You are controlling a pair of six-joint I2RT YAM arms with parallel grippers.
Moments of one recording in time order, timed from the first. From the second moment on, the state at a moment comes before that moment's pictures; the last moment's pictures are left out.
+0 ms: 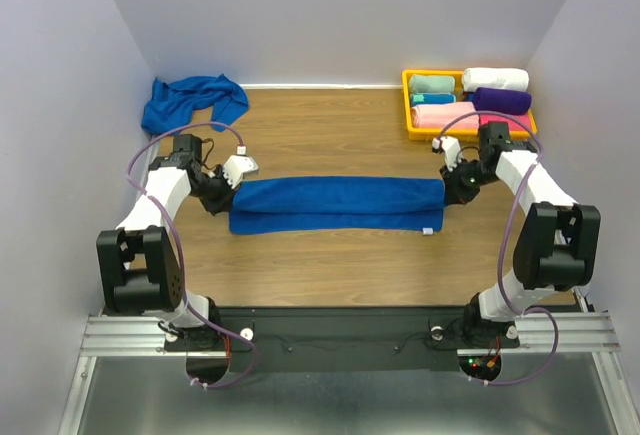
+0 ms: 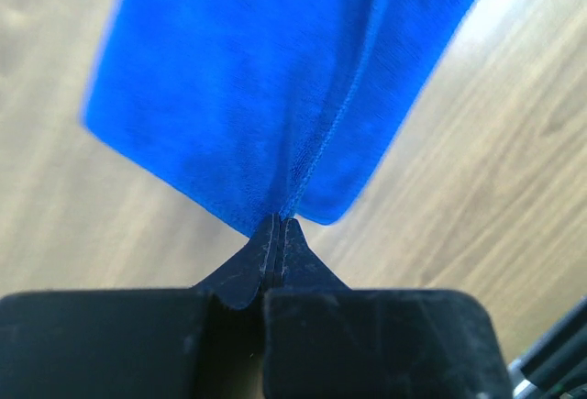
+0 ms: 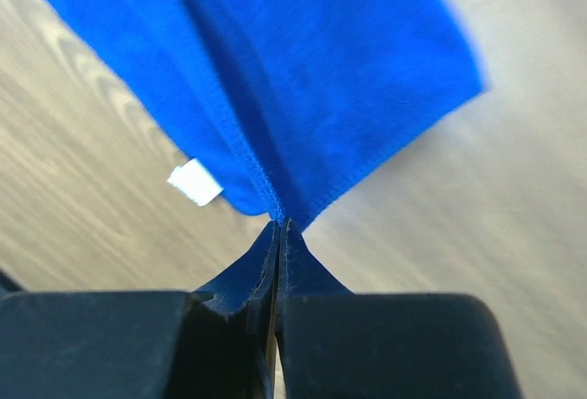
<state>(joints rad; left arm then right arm) 0.05 1.46 1.04 -0.83 0.48 0.97 -0.08 1.59 1.18 -0.88 -0.49 -0.78</state>
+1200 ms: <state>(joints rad) 0.01 1.59 0.91 -0.70 0.40 0.89 0.05 1.64 0.96 -0.74 -0.33 -0.68</state>
